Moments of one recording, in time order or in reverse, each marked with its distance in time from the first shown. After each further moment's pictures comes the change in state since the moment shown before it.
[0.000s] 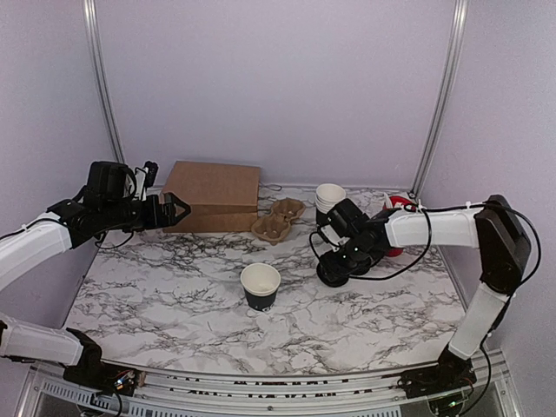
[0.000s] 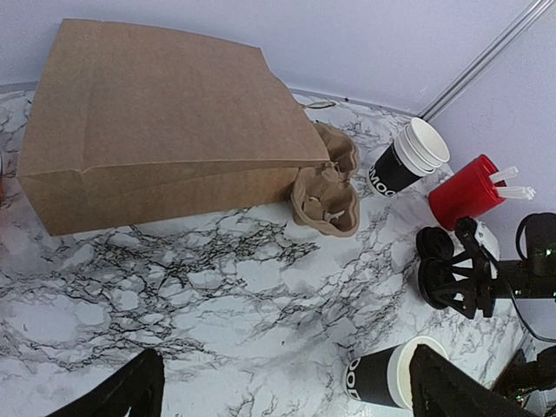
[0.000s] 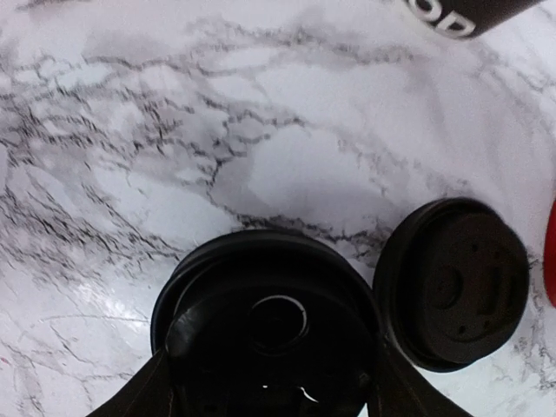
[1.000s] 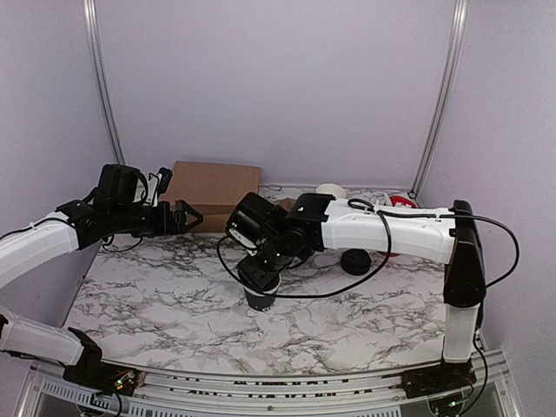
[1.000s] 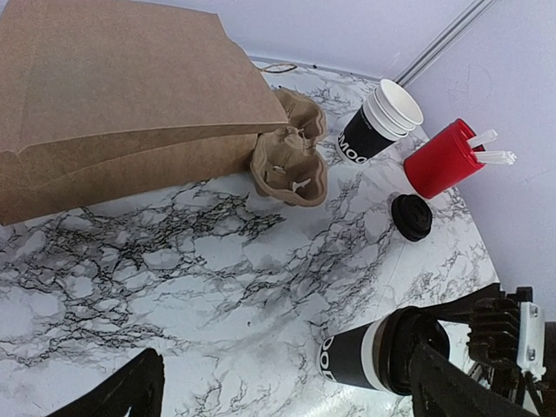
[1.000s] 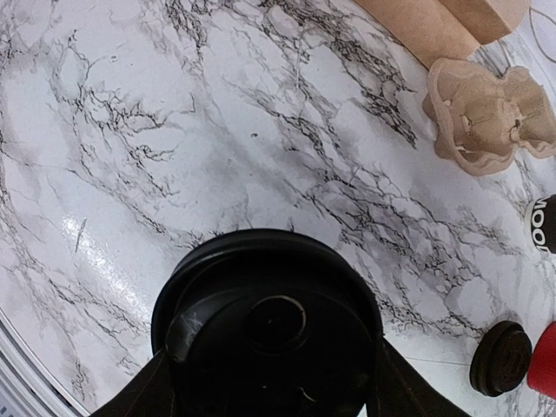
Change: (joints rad) left arm -0.068 0.038 0.000 0.005 0.059 -0.017; right arm 0.442 0.261 0.694 -0.375 0.129 0.035
